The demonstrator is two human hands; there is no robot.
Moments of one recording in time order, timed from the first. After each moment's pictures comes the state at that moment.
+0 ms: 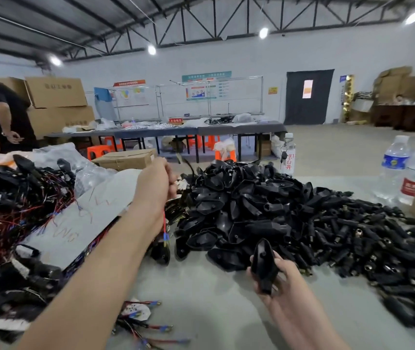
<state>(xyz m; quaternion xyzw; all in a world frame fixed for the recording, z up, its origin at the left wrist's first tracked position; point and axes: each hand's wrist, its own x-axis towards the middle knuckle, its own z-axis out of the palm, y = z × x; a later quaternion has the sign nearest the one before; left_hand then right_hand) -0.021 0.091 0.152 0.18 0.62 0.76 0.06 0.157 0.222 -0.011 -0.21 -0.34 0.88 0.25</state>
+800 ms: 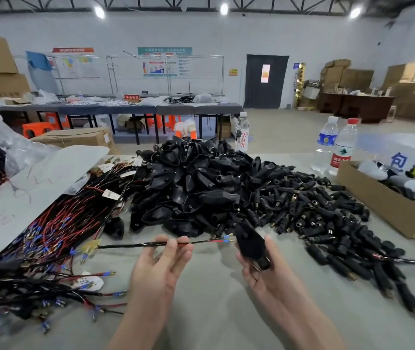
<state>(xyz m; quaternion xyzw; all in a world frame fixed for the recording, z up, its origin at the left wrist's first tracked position) 0.102 0.089 -0.014 0.09 0.40 0.88 0.24 0.229 0.234 -0.027 -0.24 -0.29 0.89 0.27</state>
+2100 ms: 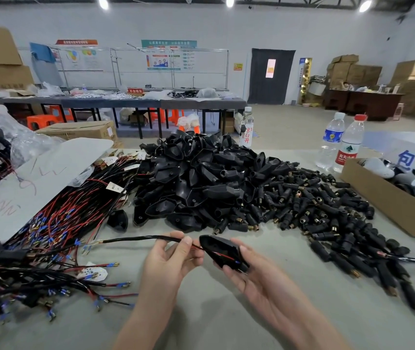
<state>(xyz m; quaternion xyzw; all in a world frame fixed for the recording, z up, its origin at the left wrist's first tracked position) 0.100 0.093 -0.028 0.18 0.48 0.83 0.22 0.229 0.216 -0.025 -0.15 -0.29 0.93 0.17</state>
